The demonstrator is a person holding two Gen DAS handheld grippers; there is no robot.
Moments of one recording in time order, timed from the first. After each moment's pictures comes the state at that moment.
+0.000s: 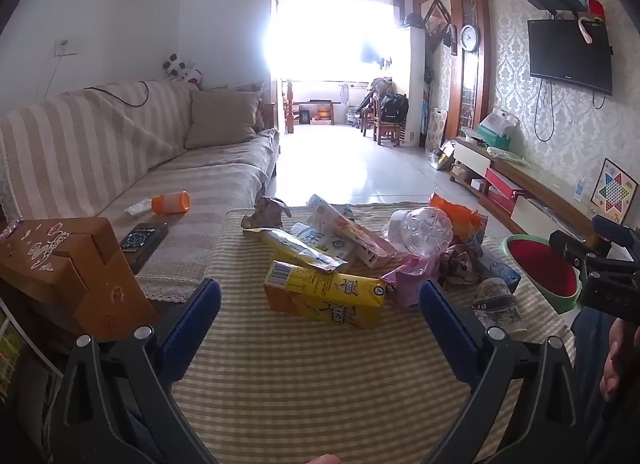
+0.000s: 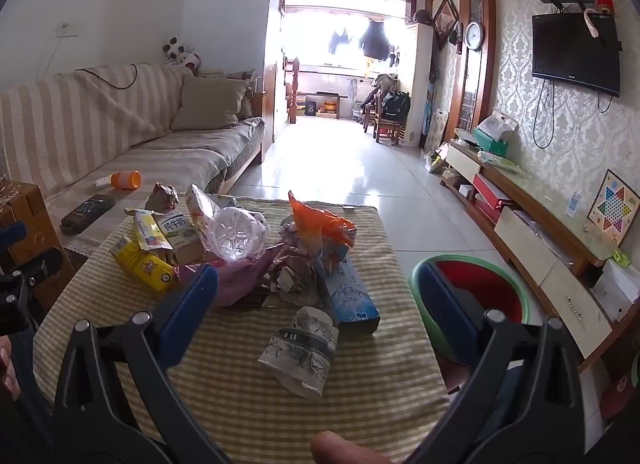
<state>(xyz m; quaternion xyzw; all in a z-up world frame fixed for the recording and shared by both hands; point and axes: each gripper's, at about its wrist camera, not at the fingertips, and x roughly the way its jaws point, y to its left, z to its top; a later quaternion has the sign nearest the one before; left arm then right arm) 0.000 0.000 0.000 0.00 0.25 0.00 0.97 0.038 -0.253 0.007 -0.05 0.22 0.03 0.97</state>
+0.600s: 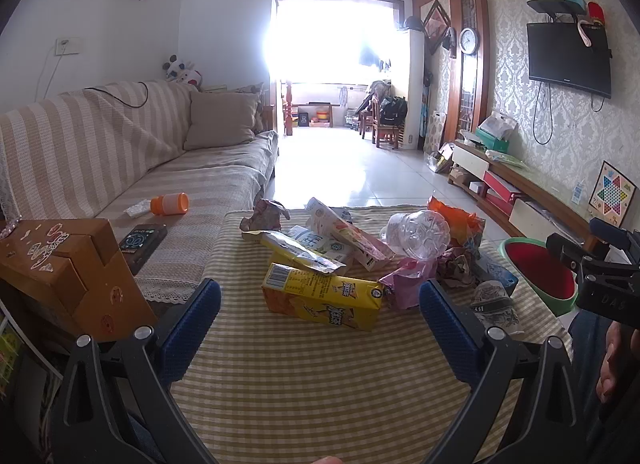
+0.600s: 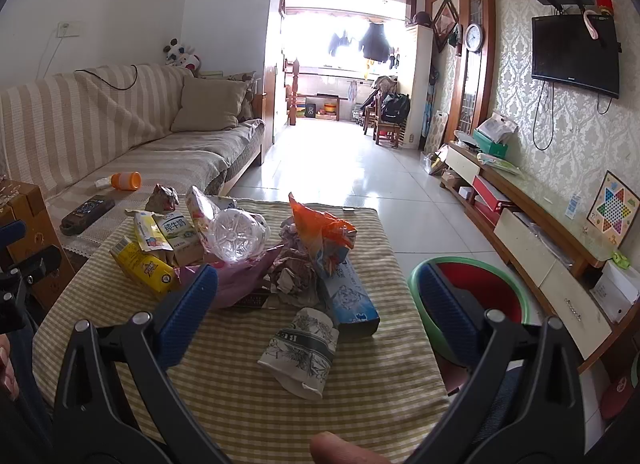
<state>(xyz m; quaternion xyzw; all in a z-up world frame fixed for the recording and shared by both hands) -0.001 0.002 0.001 0.00 0.25 0.00 0.97 0.036 -0.254 0.007 -0.05 0.22 0.03 0.97</state>
